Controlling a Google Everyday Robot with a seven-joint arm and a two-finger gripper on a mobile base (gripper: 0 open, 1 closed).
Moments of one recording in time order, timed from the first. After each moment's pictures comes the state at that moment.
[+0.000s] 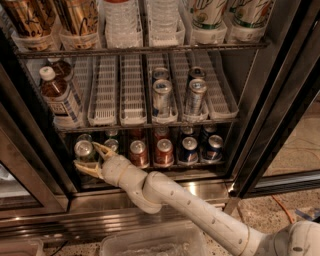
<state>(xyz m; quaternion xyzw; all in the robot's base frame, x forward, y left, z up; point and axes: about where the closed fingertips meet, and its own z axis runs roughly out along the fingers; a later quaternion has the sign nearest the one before) 0.594 0.221 0.663 -0.35 0.54 0.33 0.69</state>
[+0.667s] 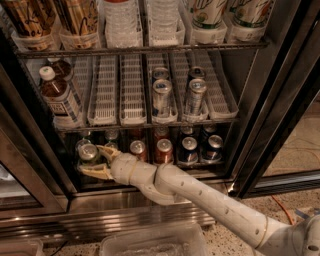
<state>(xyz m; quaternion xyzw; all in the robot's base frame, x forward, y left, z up) 0.579 0.201 0.668 -0.40 0.53 0.36 0.65</state>
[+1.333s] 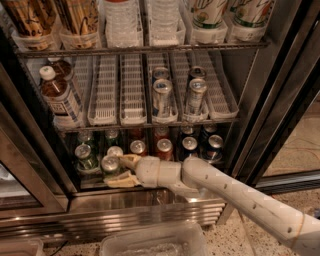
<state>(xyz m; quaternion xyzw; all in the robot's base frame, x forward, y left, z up) 0.548 0.137 0.647 -0.47 0.54 0.41 0.57</state>
